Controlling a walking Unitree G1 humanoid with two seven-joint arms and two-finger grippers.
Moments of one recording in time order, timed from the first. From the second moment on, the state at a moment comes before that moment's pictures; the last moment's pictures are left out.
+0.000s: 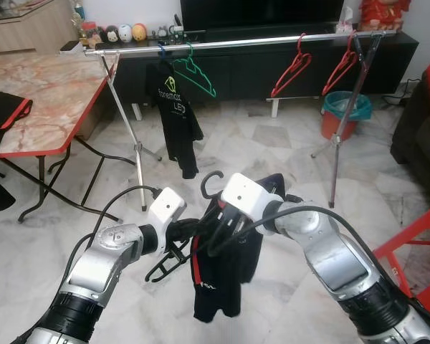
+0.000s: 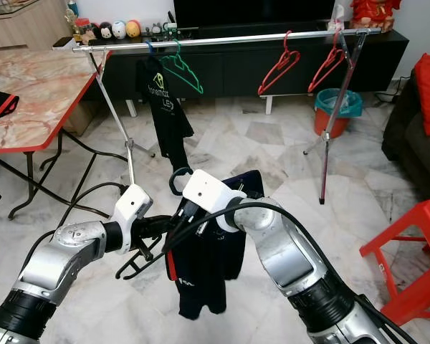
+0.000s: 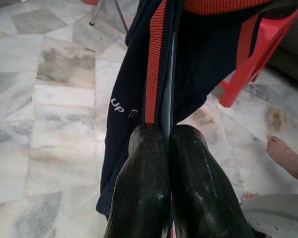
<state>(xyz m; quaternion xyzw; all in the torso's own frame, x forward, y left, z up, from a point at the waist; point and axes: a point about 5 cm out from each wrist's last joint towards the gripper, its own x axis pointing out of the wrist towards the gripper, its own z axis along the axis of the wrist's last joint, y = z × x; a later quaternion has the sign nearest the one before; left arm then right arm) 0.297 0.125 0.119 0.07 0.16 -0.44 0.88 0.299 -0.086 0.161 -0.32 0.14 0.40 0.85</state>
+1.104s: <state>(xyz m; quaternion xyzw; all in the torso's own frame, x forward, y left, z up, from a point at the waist) 0.301 0.121 0.127 0.05 0.12 -0.43 0.89 0.280 -0.083 0.156 -0.31 0.14 0.47 0.81</state>
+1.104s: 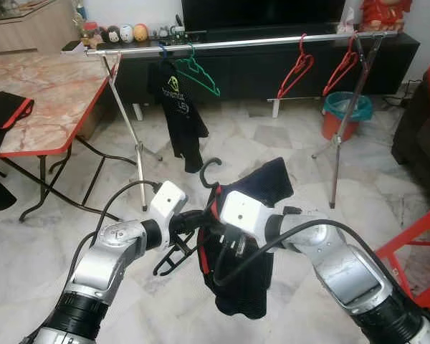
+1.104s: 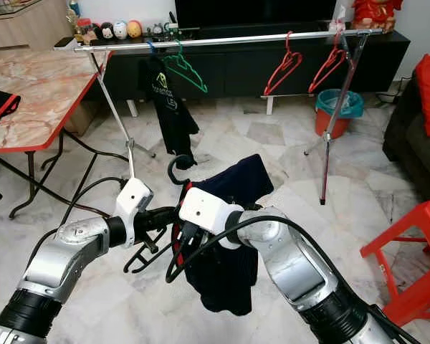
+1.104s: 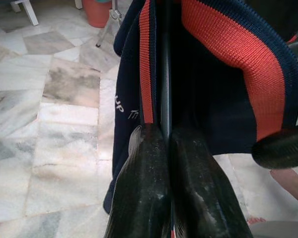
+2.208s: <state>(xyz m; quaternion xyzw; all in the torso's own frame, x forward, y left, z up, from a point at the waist) 0.310 0.123 0.133 0.04 0.10 -0.39 0.91 0.265 -0.106 0.149 -0.34 0.18 0.50 0.77</state>
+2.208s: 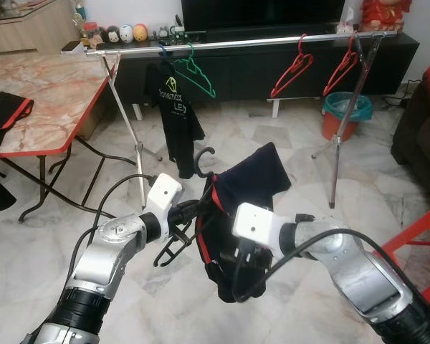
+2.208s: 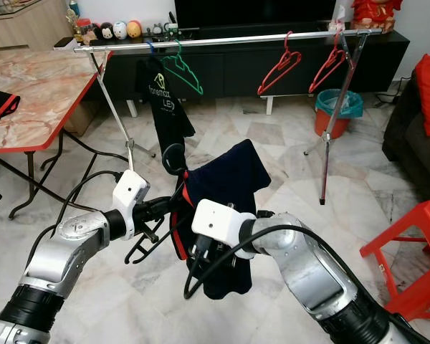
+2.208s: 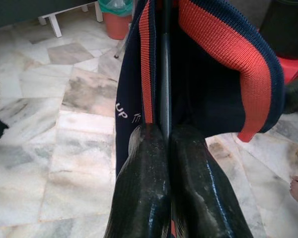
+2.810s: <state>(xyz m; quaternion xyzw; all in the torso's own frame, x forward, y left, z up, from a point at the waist) 0.311 0.128 0.129 0.06 0.10 -0.40 0.91 0.269 -0.165 0.165 -0.40 0.13 0.42 0.80</state>
